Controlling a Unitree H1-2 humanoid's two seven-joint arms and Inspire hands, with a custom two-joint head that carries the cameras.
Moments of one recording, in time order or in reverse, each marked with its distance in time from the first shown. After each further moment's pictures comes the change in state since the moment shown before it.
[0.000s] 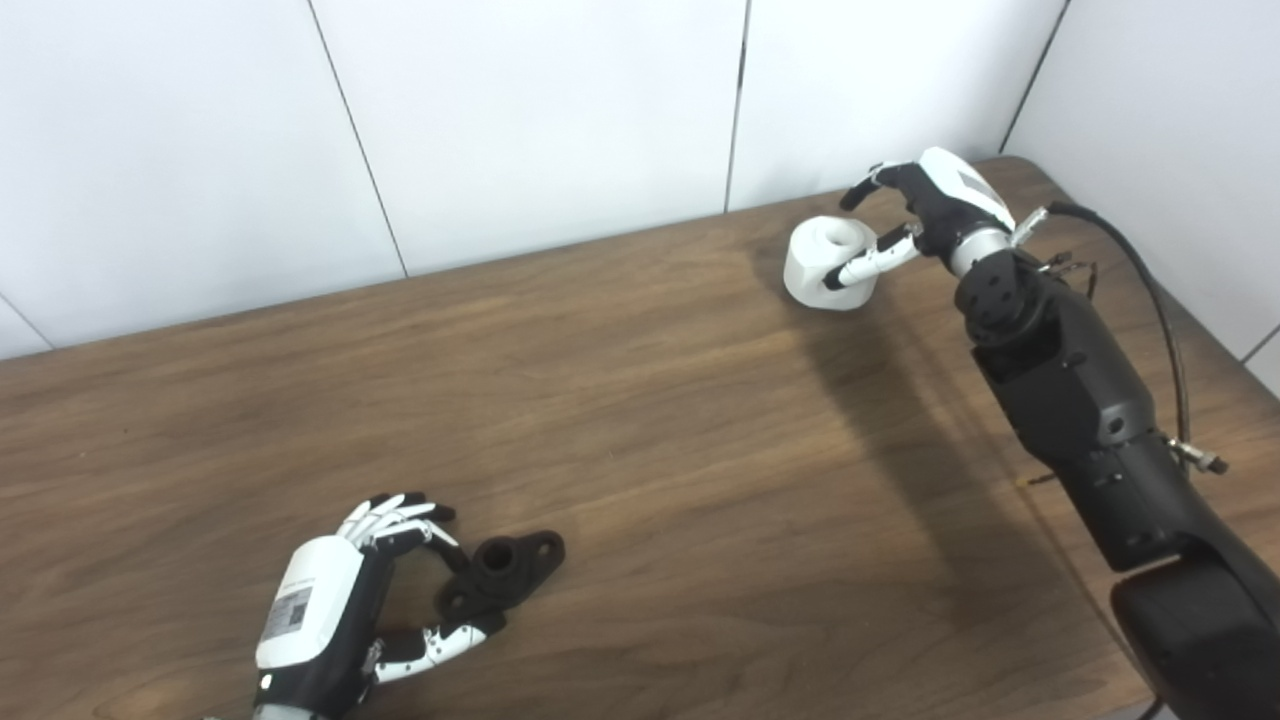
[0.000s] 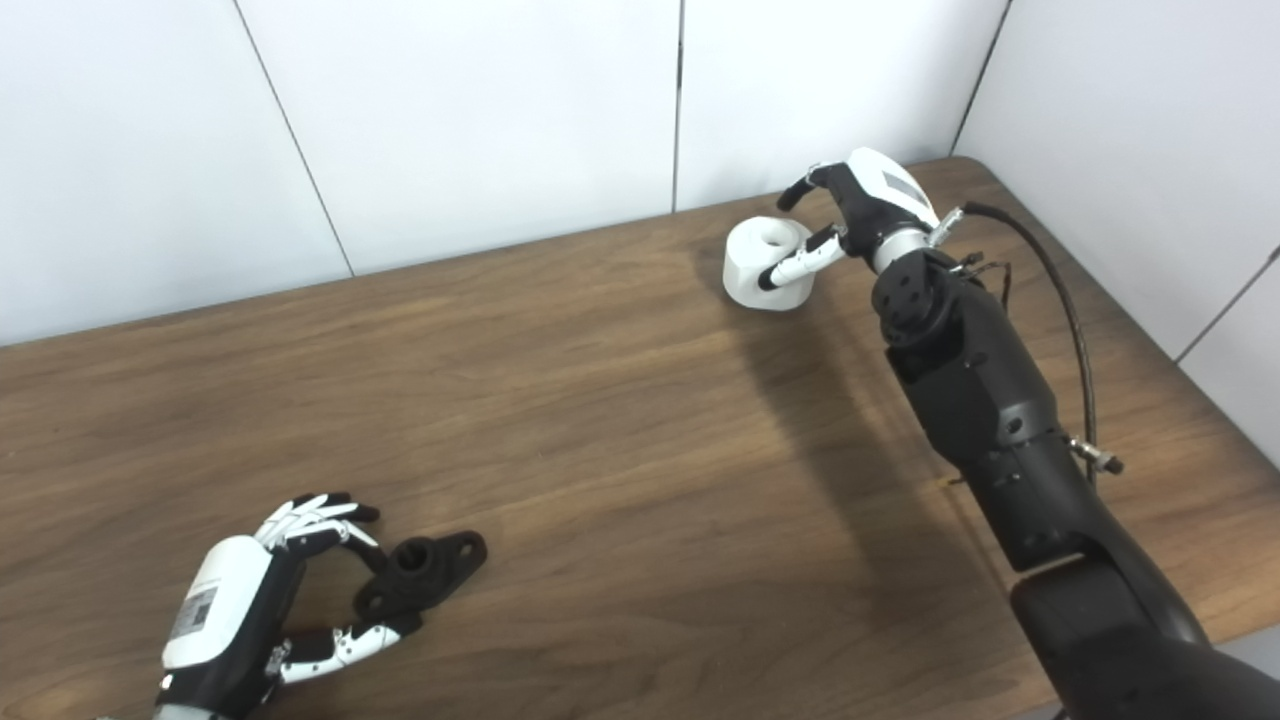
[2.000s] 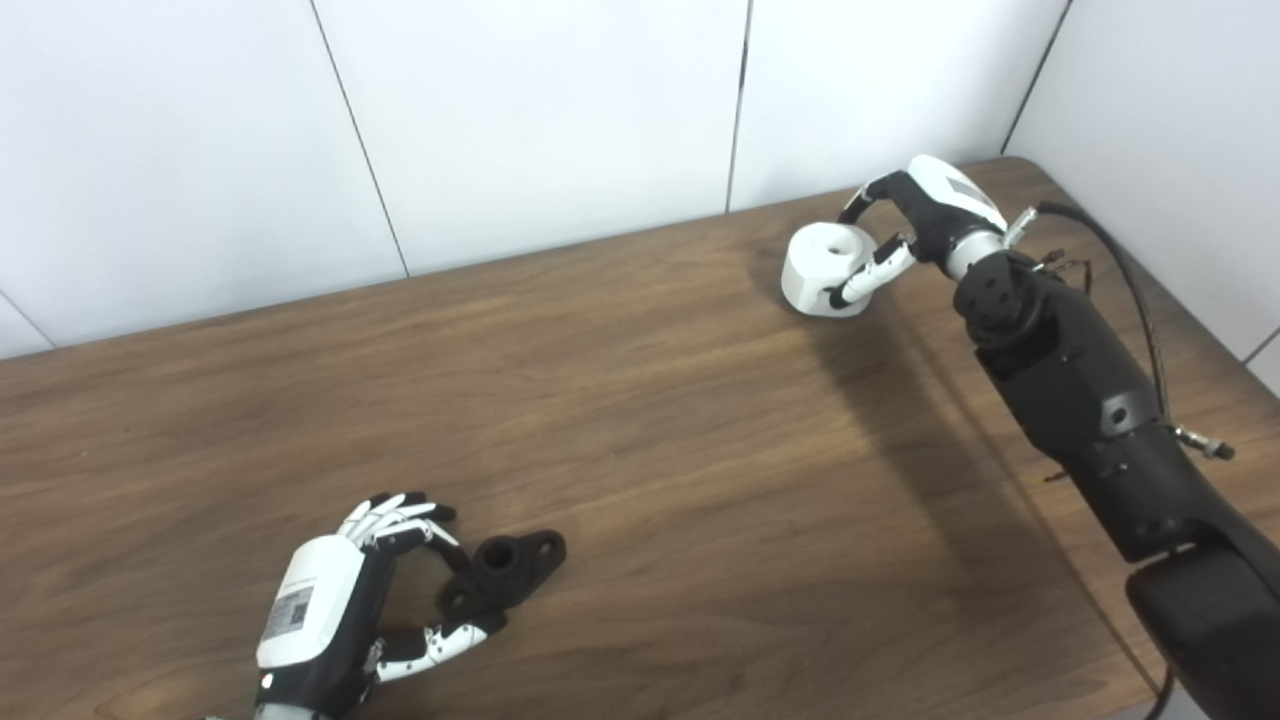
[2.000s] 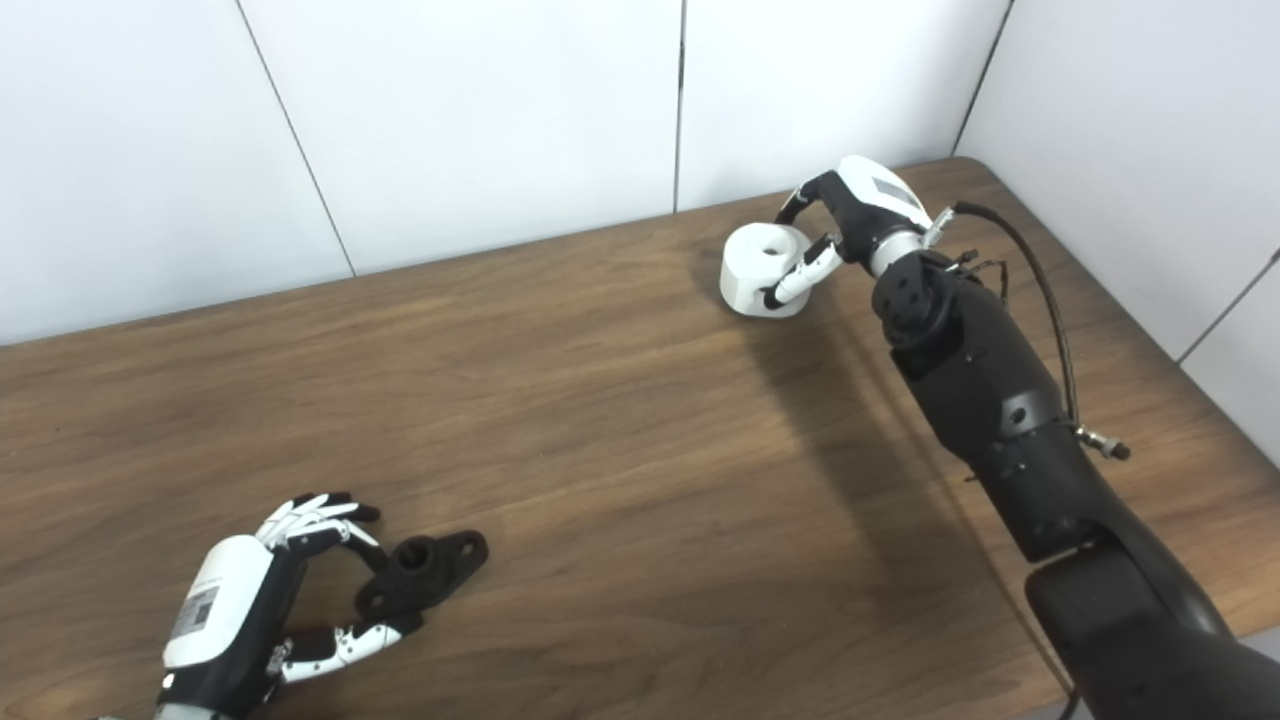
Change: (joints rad) left arm -0.002 -0.001 -0.004 0.000 0.014 0.006 0.003; right arm -0.014 -0.037 0.055 0.042 0.007 -0.055 0.004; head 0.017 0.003
